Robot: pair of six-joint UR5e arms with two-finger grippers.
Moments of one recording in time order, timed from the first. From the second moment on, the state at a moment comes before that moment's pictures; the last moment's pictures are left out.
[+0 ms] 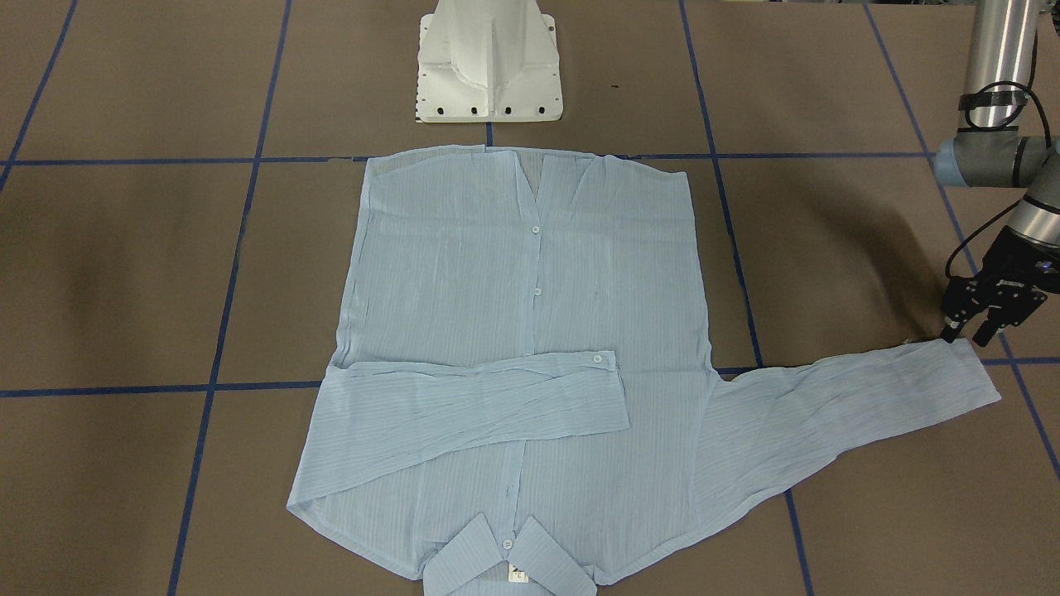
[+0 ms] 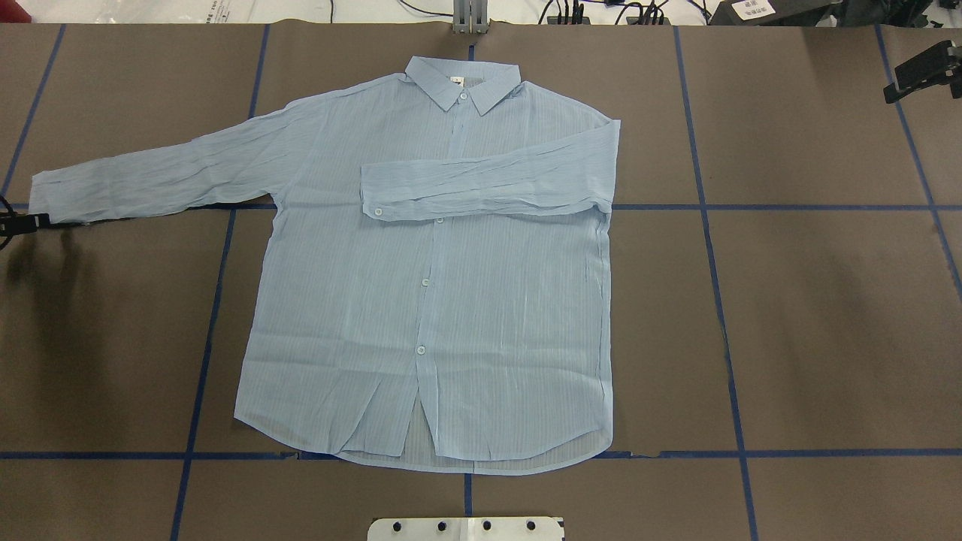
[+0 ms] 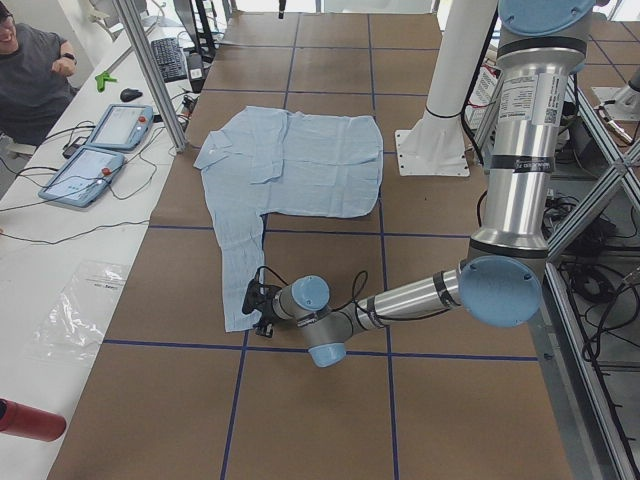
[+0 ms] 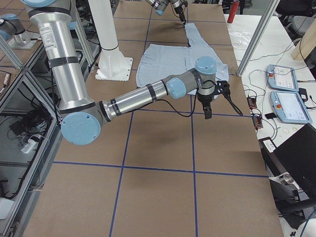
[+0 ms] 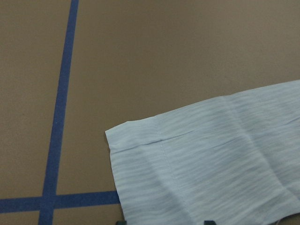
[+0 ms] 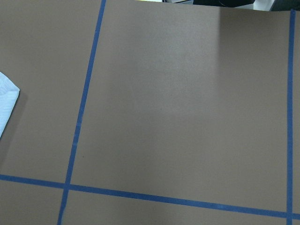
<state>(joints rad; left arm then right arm) -1.06 -1.64 -1.03 -3.10 -1.93 -0.89 1.35 -1.33 1.74 -1.48 2.28 0.39</state>
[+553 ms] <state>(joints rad) -1.06 -1.64 -1.03 -3.09 -1.92 -0.89 1.35 -1.32 1.74 -1.48 2.28 0.40</state>
